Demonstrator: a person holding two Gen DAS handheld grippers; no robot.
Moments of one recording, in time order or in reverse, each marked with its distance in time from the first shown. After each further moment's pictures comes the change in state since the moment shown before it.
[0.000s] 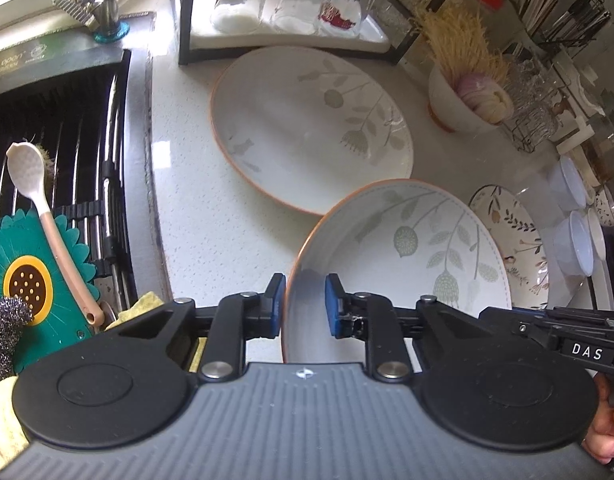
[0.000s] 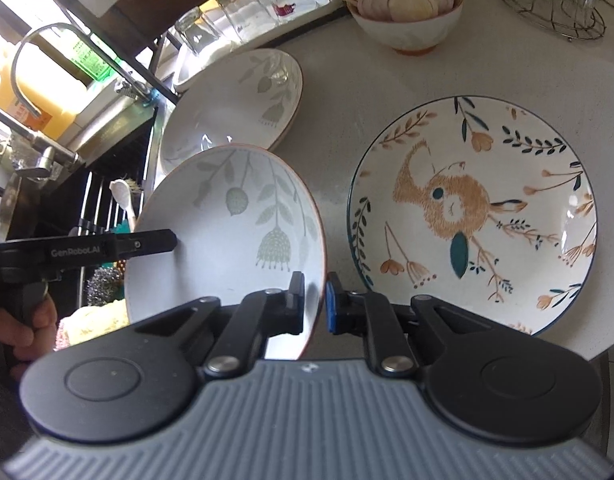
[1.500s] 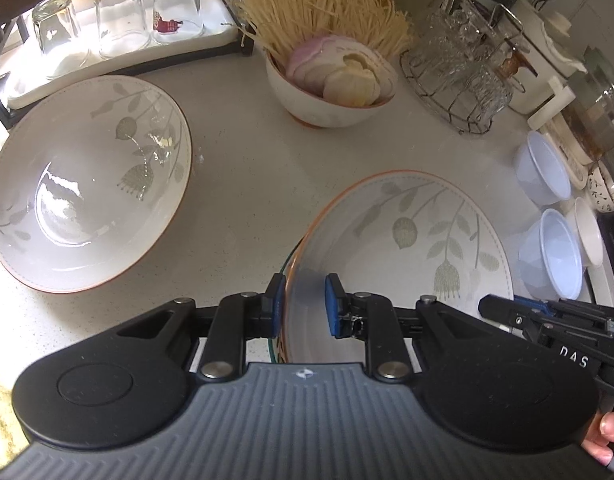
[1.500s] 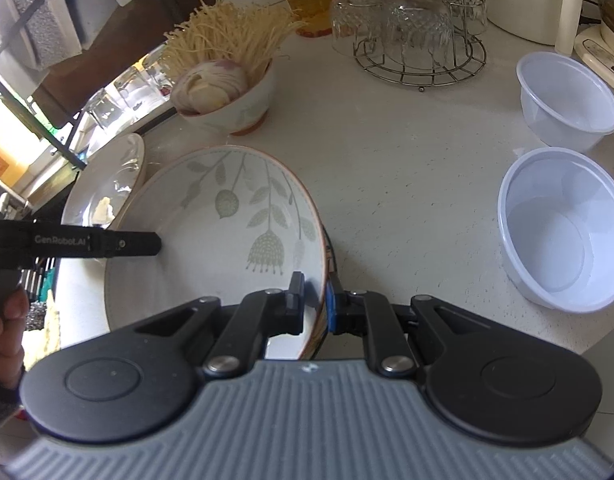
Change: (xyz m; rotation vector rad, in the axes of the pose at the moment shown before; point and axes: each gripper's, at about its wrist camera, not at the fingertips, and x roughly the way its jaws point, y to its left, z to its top) left arm 0.086 -0.175 0.034 0.115 0.007 0.024; right arm -0.038 -0.153 0.024 -0.012 -0.152 -0.106
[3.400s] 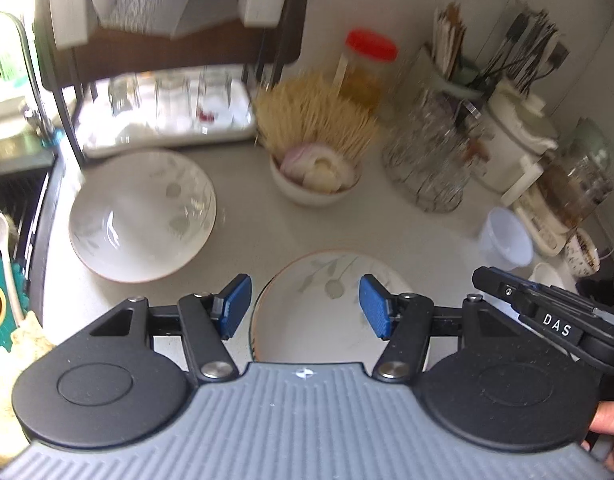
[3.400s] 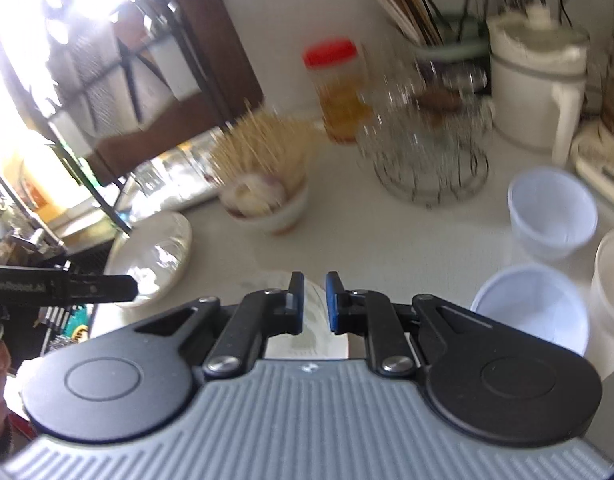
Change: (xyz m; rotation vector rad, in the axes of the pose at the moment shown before) left arm -0.124 -0.051 -0.028 -0.086 -0.256 0.079; right arm -0.089 0.010 0.030 -0.101 -0.269 0.079
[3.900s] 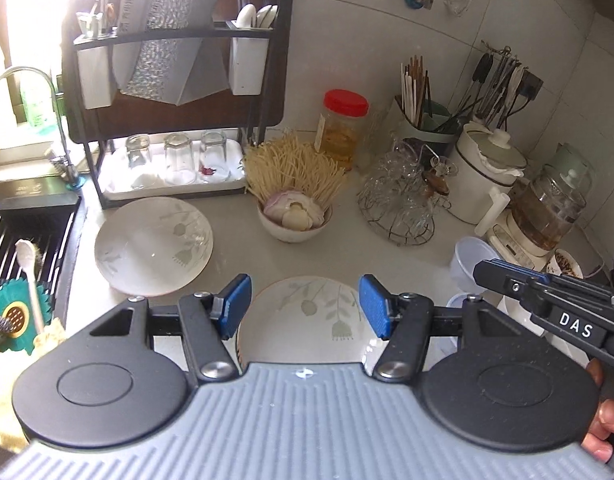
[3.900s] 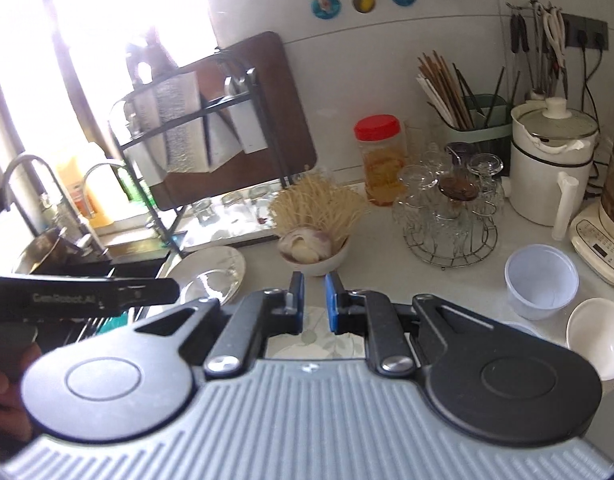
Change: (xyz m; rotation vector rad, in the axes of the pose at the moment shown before) left arm -0.084 -0.048 -0.033 0.021 -0.161 0.040; right arm -0.078 0.017 0.005 -0.125 -0.100 0.100
